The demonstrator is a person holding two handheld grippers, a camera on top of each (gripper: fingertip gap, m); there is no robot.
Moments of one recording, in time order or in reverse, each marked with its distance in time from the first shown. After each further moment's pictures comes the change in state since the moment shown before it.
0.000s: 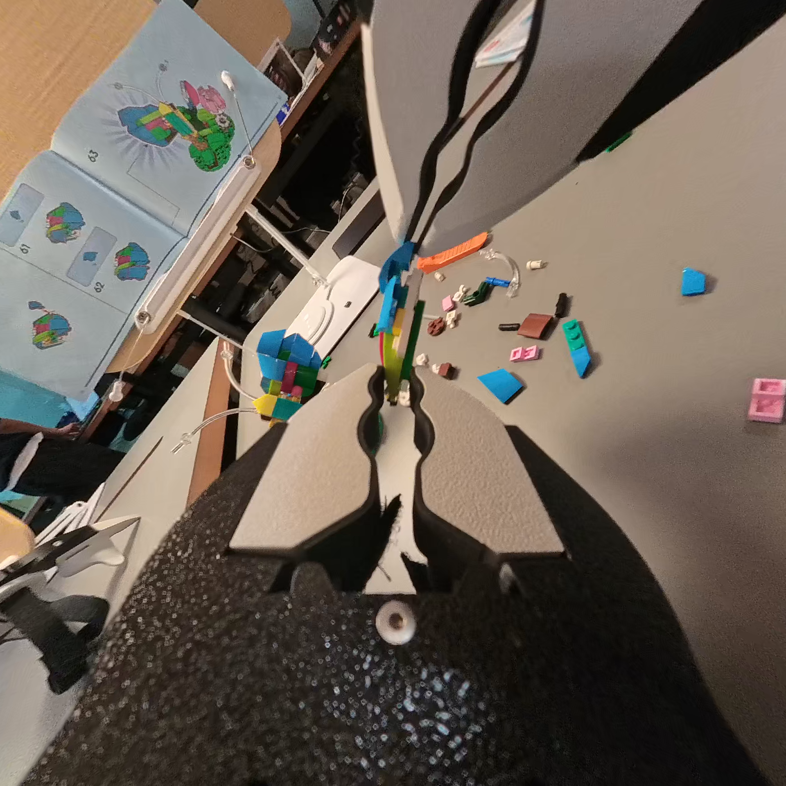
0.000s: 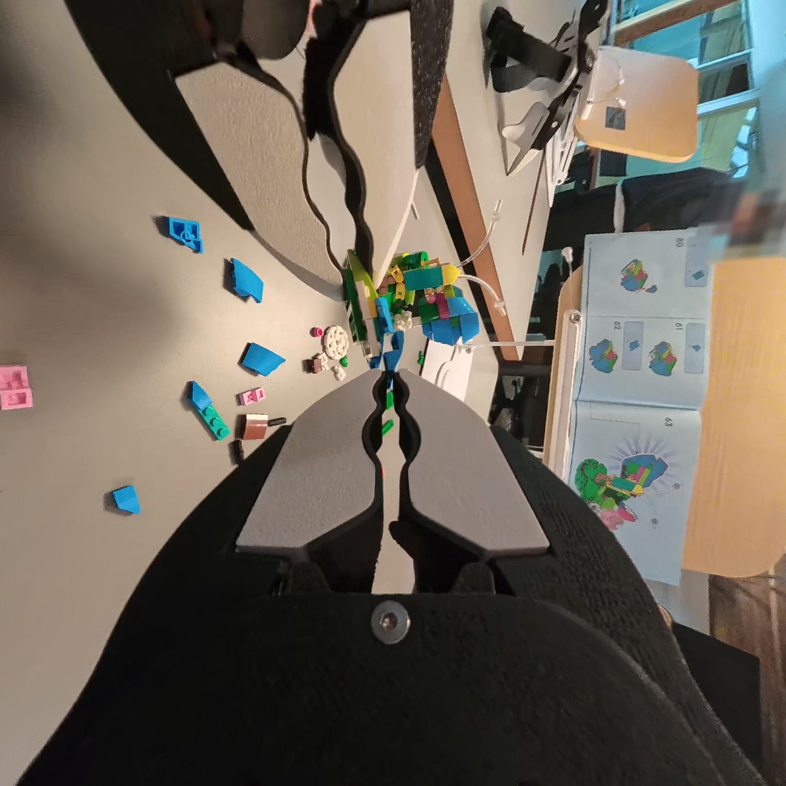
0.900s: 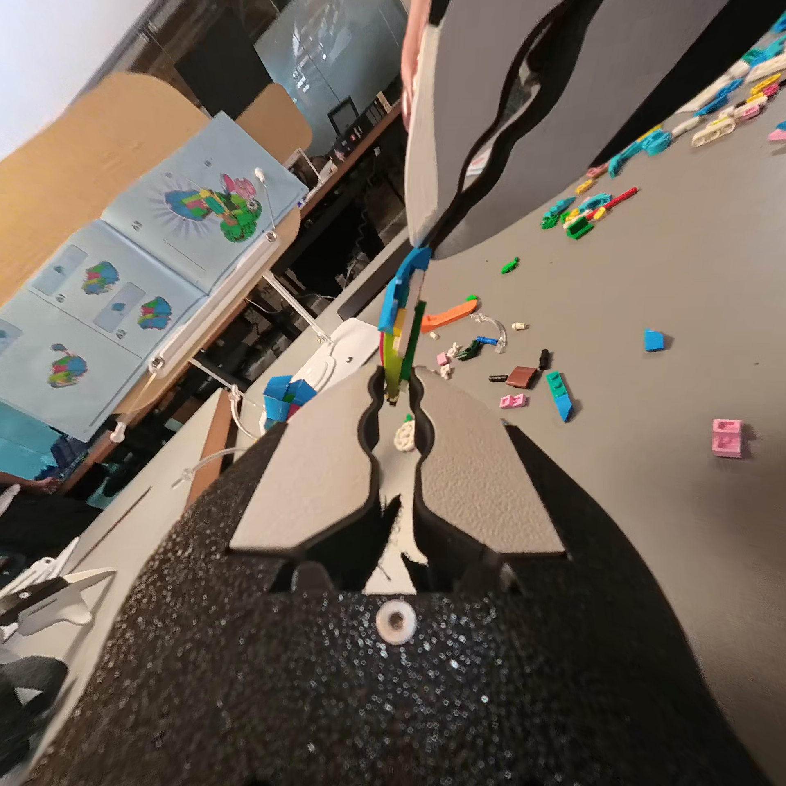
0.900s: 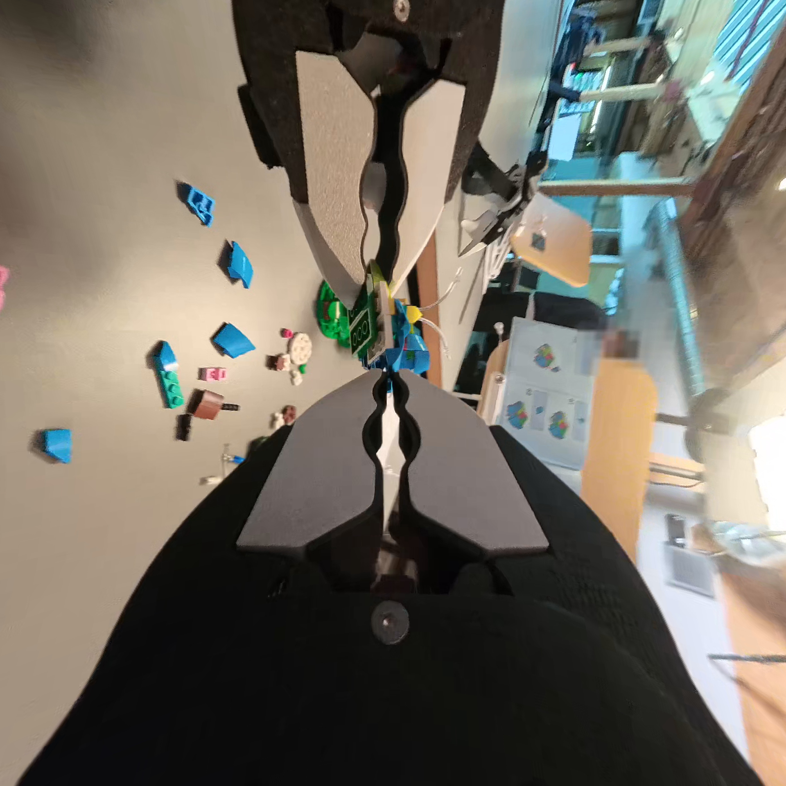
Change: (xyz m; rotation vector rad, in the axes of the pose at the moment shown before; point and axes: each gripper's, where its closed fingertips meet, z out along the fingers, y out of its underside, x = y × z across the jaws) left arm -0.001 -0.021 -0.008 0.190 -0.007 -0.033; right arm 0.004 -0.009 -0.023 0.146 0.104 -0.296
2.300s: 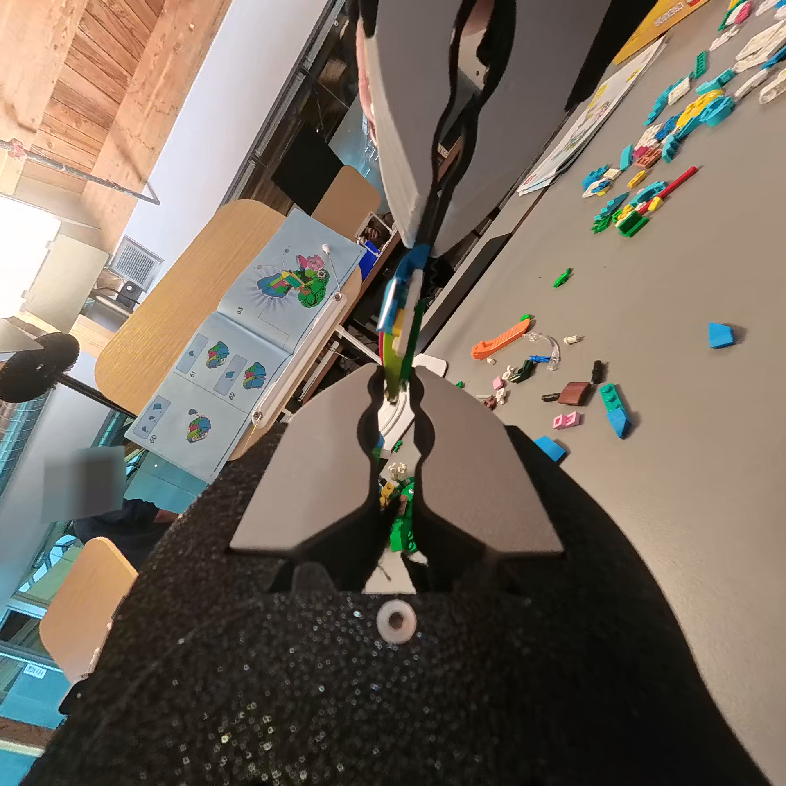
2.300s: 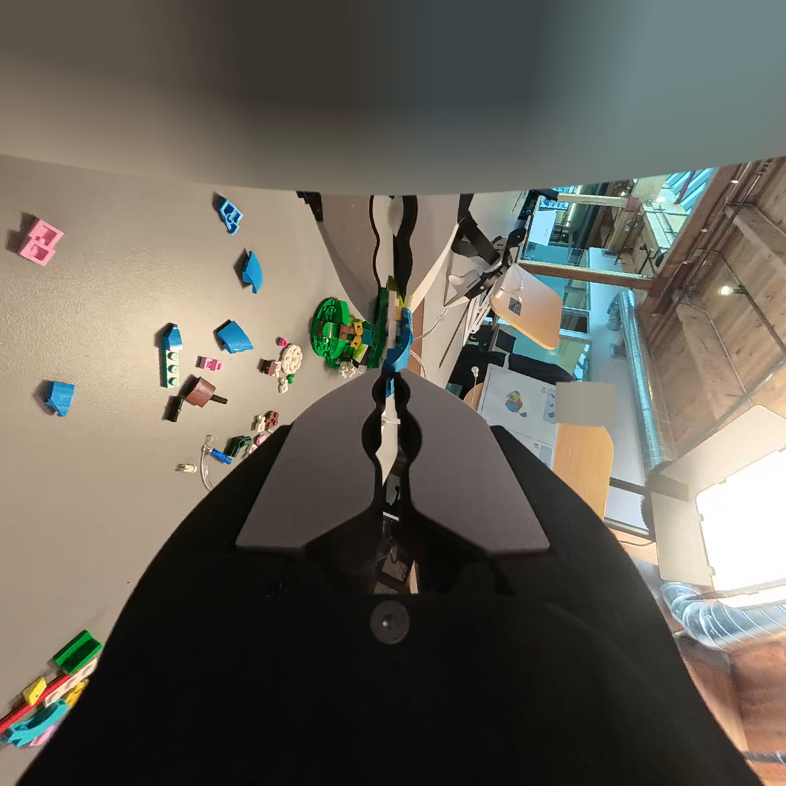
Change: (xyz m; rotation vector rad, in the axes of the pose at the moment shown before) left arm -0.003 -0.022 -0.005 0.092 -0.175 0.245; right arm 0.003 -0.007 -0.020 0.135 -0.010 -0.122
